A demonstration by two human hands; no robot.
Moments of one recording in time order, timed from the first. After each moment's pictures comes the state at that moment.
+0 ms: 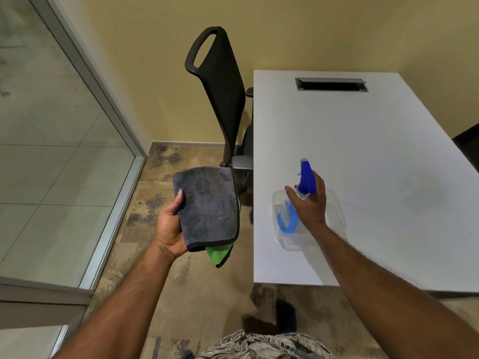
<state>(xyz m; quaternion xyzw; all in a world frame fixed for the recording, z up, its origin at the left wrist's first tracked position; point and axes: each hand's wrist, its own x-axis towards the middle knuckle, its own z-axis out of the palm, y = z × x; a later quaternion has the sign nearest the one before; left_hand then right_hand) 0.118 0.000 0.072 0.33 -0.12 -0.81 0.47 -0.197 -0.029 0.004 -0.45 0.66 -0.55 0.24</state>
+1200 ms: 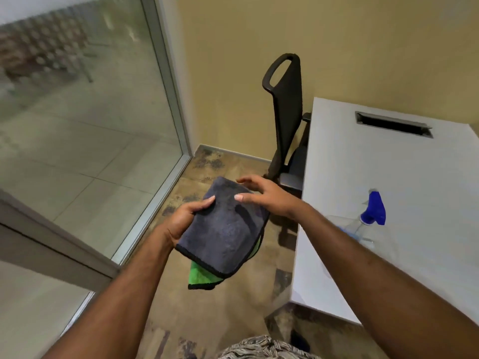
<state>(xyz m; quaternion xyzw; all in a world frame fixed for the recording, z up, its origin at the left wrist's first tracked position) 0.241 0.022 0.104 0.47 -0.22 -0.76 0.39 0.010 -0.055 0.127 -0.71 0.44 -0.15 0.52</state>
